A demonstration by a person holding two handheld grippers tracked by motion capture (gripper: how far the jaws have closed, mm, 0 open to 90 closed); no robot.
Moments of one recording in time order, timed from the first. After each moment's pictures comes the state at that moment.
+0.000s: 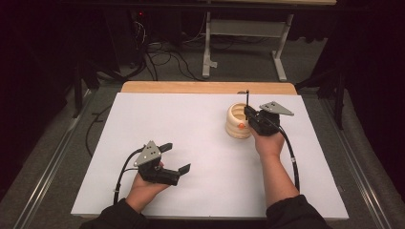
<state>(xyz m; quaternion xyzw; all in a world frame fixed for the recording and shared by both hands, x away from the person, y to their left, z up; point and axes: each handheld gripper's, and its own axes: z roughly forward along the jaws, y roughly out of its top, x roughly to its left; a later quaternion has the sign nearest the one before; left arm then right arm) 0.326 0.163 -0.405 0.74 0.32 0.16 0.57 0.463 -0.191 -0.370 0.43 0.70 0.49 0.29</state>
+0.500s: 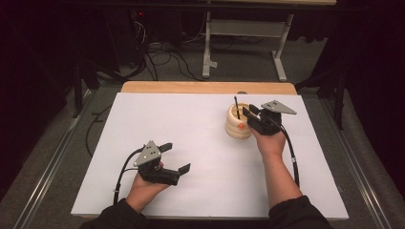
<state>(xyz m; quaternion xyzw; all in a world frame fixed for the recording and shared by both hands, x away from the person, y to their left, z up) 0.326 0.163 -0.405 0.74 0.32 0.16 0.58 0.461 -0.194 -0.363 0.43 0.70 0.50 0.28</state>
